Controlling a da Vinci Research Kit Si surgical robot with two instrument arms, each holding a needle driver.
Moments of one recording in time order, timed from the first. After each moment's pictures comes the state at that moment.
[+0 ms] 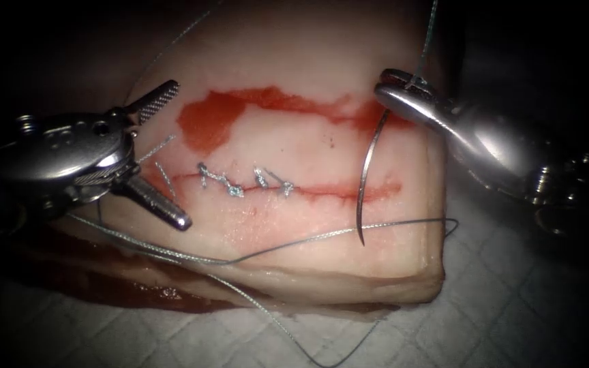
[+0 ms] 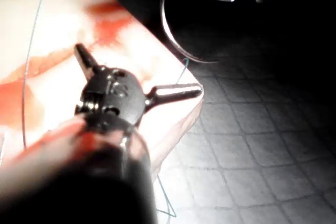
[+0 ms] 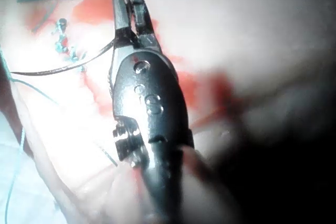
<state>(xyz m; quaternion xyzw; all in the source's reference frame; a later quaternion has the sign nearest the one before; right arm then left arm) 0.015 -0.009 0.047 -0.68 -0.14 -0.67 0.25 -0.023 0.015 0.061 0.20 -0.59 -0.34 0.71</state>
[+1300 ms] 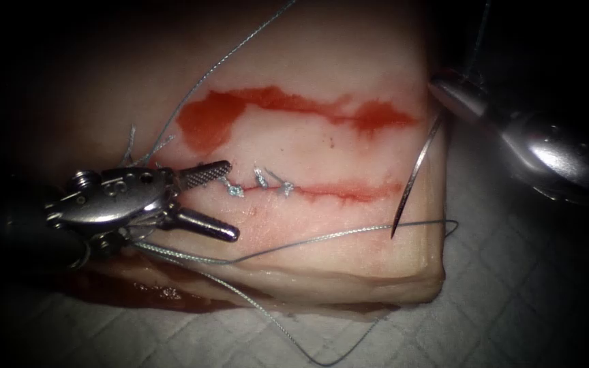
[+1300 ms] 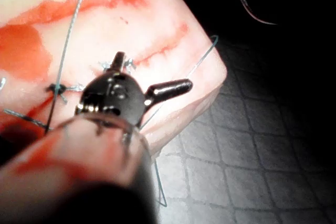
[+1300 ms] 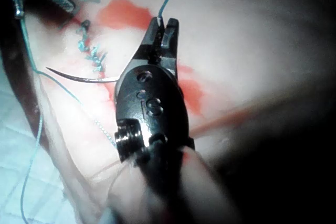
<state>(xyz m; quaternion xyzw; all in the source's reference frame) 0.014 -0.011 0.044 -0.56 -0.19 -0.74 0.32 -0.025 0.011 0.067 0.28 -0.58 -0.36 0.68</state>
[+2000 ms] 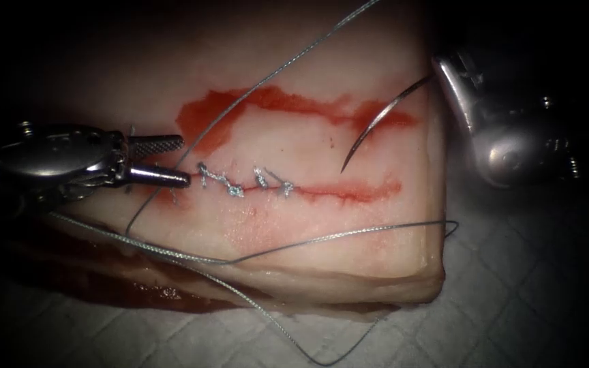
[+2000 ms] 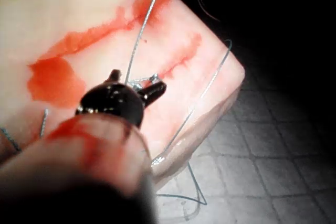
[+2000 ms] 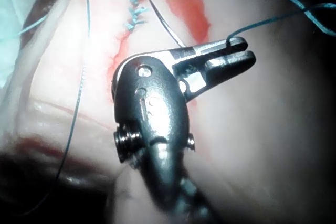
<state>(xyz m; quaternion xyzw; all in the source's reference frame) 0.015 -0.012 0.048 -0.67 -0.37 -0.59 0.24 -0.020 0.014 0.066 0.21 -0.48 -0.36 0.77</state>
